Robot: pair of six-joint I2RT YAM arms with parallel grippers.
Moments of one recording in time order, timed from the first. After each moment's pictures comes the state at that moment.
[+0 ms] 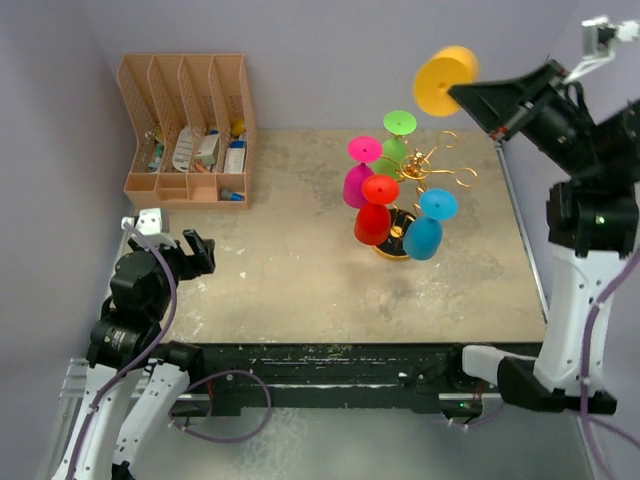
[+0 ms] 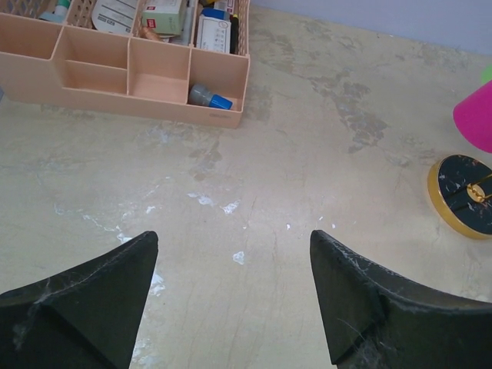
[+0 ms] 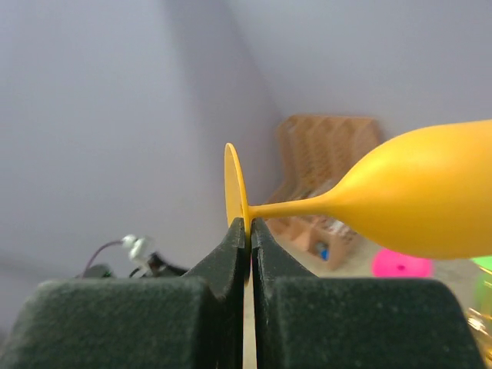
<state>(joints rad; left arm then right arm) -0.24 0.43 0.78 -0.61 -0.18 -0.28 -0.14 1.16 1.87 -0.34 -0.79 0.77</state>
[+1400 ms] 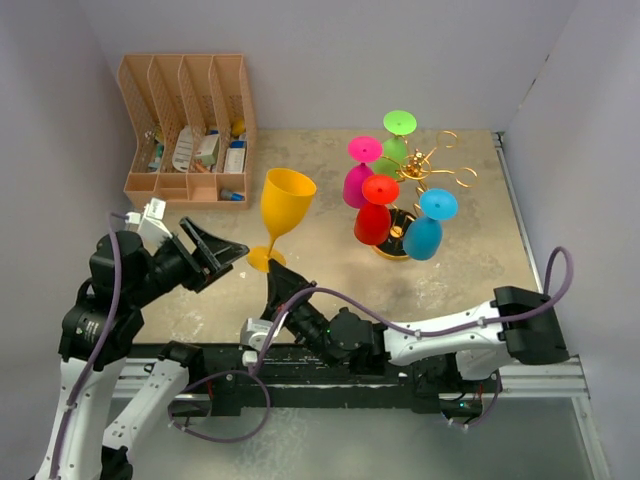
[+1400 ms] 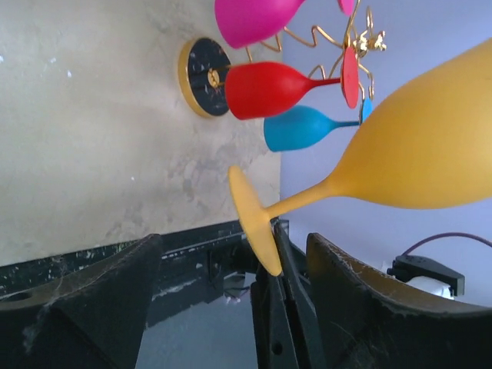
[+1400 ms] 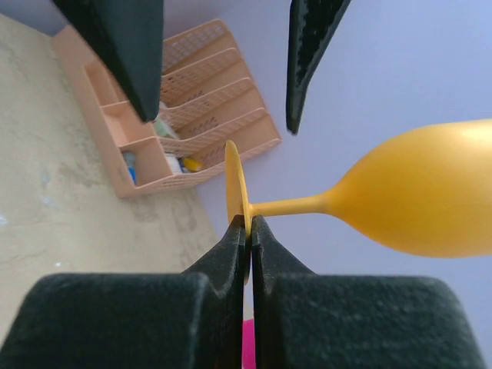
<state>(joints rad) -0.24 0.61 1.13 -0.91 0.37 -0.99 1.57 1.42 0.87 0.79 0.75 -1.21</state>
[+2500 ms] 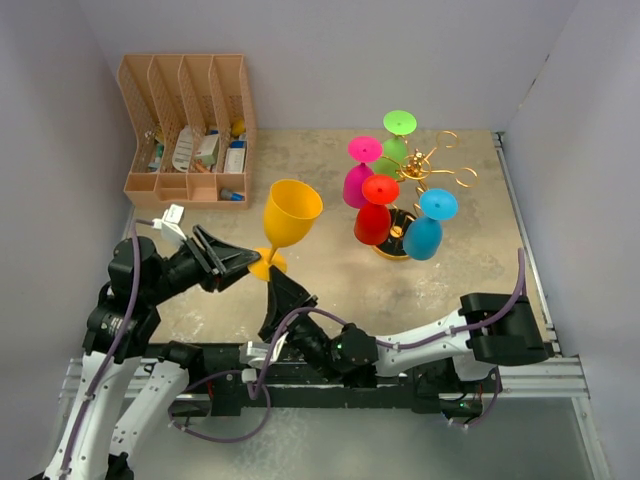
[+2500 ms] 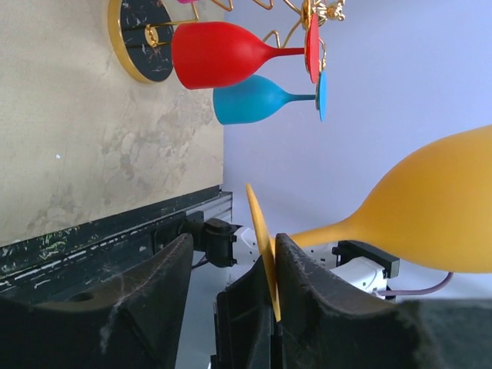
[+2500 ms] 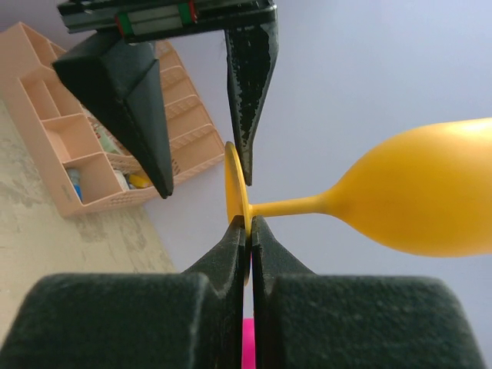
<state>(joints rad) -0.24 0.54 0.88 -0.63 0.56 -1.22 1.63 1.58 0.79 1.30 0.77 -1.56</state>
